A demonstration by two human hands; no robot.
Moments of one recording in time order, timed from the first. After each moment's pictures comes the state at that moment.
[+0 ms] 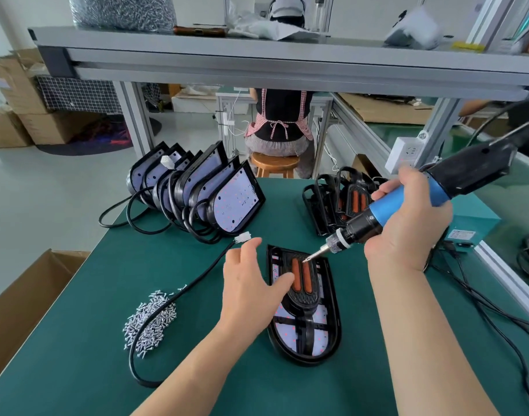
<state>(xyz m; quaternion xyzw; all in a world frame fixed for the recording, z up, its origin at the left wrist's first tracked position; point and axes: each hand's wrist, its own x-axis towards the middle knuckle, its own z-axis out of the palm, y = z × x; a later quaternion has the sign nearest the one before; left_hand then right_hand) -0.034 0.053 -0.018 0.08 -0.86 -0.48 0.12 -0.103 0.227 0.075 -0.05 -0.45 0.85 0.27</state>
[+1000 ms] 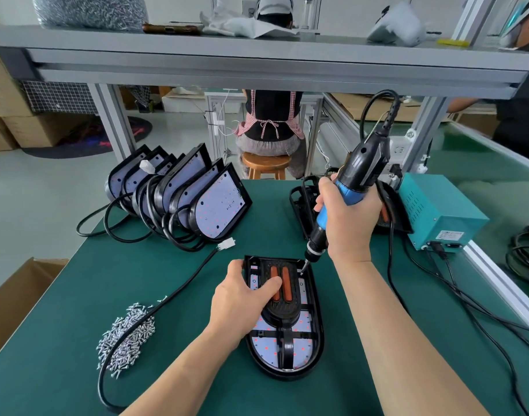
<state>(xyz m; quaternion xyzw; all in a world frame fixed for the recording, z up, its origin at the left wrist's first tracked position) -0.054 0.058 -0.038 0.16 -0.83 -0.53 0.01 -0.142 0.207 0.045 0.05 -0.59 0.76 0.28</state>
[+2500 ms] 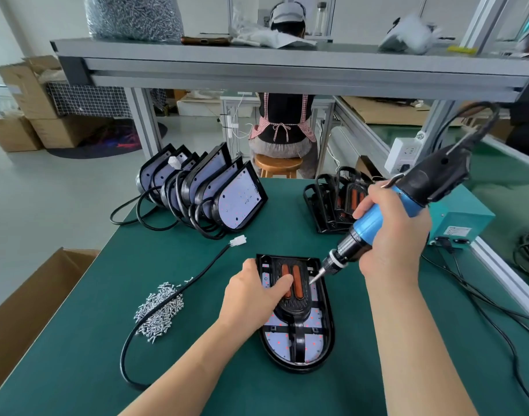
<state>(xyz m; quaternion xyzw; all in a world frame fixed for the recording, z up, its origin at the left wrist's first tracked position) -0.028 0.049 -0.034 0.14 -0.89 -0.43 0.02 -0.070 0.219 0.071 0.01 -0.50 0.82 0.27</state>
